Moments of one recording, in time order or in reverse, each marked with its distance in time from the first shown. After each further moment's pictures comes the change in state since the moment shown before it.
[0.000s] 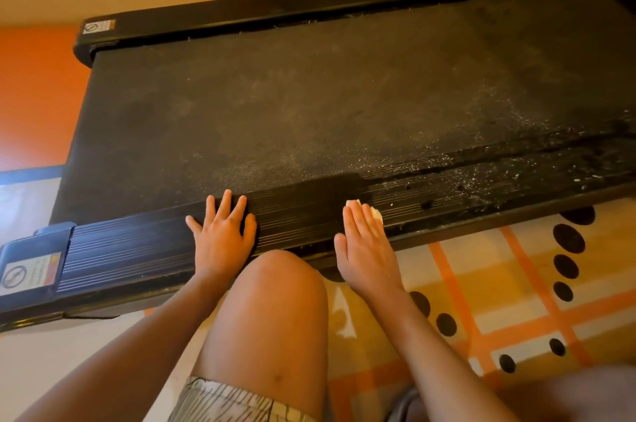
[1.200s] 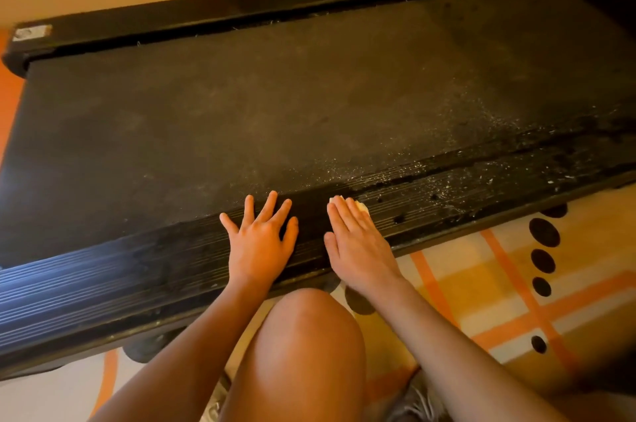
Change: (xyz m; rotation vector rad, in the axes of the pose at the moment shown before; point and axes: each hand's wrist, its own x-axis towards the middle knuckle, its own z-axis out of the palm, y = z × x) left_hand 0.027 0.117 0.027 0.072 -0.081 0.214; right_hand 0.042 0.046 -0.025 -0.048 -0.017 -0.056
